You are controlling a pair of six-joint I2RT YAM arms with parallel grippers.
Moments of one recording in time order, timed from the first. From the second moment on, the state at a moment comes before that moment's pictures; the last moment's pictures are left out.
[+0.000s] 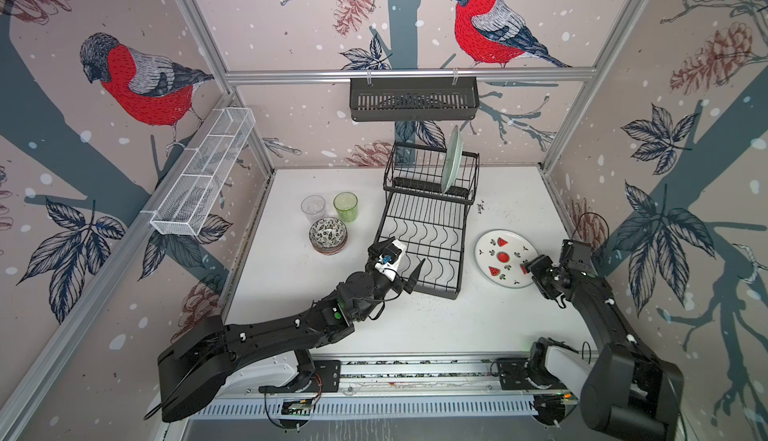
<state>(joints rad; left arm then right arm) -1.03 1.09 0.40 0.68 -0.34 0.08 -0.29 1.06 0.52 -0.48 -0.24 0.71</state>
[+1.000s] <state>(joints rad) -1.03 1.08 0.39 0.69 -0.35 0.06 -0.19 1.21 0.61 -0.44 -0.18 0.72</state>
